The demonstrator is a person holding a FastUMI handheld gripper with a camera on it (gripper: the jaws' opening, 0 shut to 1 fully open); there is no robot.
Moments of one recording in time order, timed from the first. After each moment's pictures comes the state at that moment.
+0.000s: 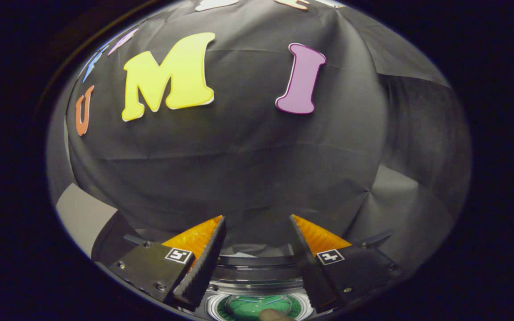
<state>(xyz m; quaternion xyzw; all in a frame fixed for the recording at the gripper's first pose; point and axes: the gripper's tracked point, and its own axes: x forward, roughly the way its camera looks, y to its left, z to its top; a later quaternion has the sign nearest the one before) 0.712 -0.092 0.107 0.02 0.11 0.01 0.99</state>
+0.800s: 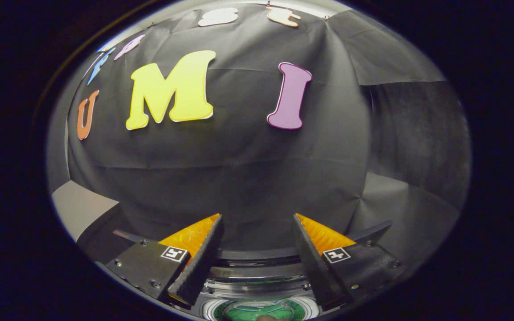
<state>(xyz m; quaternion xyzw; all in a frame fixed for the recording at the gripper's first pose) 0.678 -0.097 0.104 0.03 0.01 -0.01 1.00</state>
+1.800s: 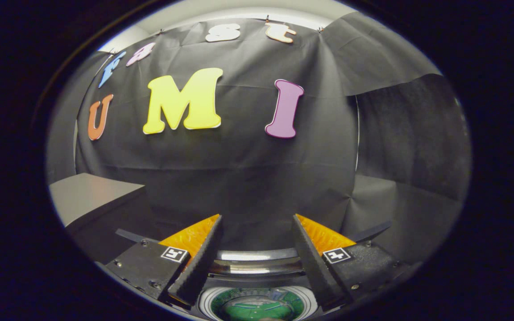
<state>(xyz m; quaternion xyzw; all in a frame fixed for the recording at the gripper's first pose) 0.596 -0.101 0.064 0.03 -0.03 0.00 1.00</state>
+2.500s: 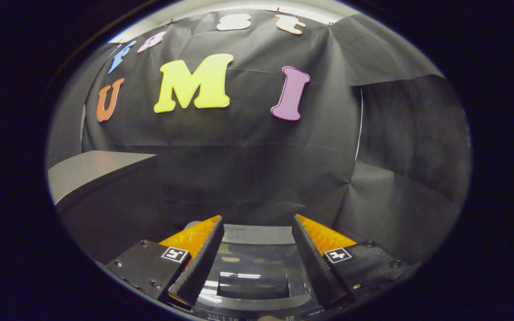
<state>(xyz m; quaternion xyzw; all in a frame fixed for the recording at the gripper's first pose) 0.564 -0.105 0.019 0.00 0.03 0.01 1.00</state>
